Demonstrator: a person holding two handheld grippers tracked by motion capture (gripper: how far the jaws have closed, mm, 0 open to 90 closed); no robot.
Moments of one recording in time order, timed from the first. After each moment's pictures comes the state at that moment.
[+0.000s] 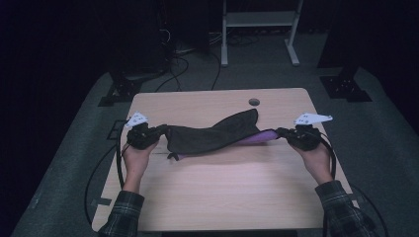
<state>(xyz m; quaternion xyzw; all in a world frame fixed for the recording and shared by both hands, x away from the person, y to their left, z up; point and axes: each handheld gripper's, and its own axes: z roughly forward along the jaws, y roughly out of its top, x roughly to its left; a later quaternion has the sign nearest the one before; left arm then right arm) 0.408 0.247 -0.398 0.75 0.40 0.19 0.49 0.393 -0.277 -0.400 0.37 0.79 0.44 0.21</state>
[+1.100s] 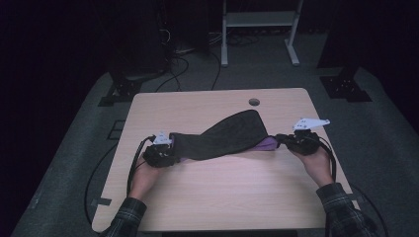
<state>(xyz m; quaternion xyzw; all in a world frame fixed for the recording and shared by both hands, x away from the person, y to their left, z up) 0.389 0.206 -0.450 0.85 0.35 0.15 0.35 0.390 -0.276 -0.415 0.36 0.81 0.43 0.19</state>
